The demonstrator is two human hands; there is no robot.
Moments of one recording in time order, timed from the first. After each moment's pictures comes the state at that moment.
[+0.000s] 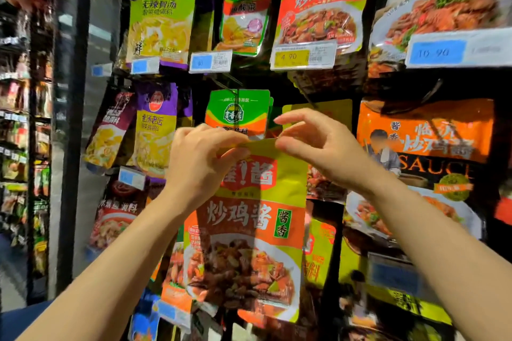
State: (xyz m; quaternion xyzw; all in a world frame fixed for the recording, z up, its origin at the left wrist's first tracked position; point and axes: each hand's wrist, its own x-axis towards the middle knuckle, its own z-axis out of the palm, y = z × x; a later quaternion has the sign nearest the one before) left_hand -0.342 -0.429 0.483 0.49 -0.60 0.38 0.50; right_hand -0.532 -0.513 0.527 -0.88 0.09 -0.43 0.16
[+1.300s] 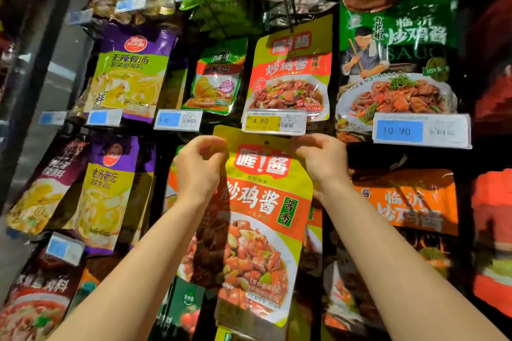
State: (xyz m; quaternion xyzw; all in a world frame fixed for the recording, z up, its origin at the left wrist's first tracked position) left_hand -0.340 -0.532 0.561 0.42 -0.46 0.16 0.76; right_hand -0.511 -0.584 0.603 -0.64 0.26 -0.67 0.27
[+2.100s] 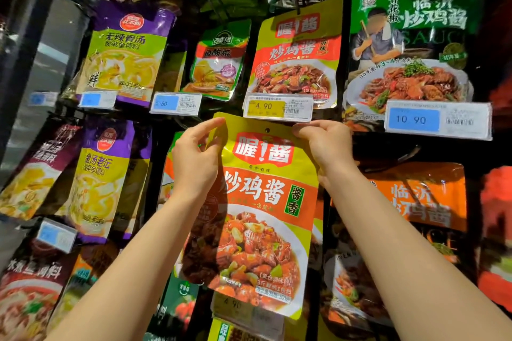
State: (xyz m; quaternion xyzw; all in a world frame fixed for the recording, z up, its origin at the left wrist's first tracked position) left_hand -0.337 -0.537 0.554 0.40 -0.47 0.13 0.78; right_hand -0.506 -0.587 0.610 -0.63 0.25 -0.67 0.31
